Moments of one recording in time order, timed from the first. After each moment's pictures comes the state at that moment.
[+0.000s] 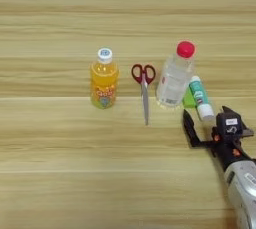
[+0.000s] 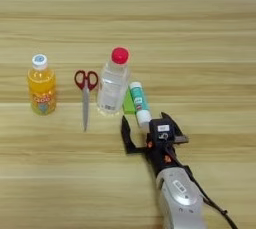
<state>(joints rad) 0.22 -0.15 -0.15 0.03 0.06 -0.10 0.23</state>
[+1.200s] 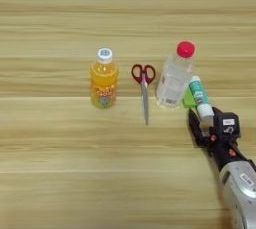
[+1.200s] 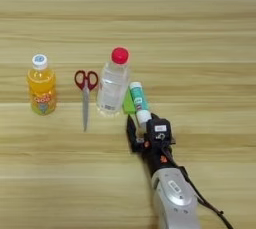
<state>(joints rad) 0.24 -0.12 -0.13 0.00 0.06 -0.09 0.20</state>
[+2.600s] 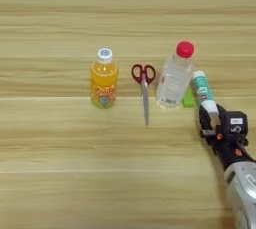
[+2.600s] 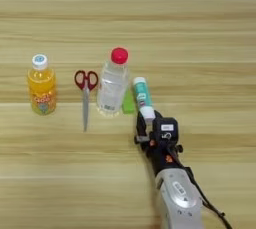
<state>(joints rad) 0.29 -0.11 -0.15 -0.10 0.07 -0.07 0.18</state>
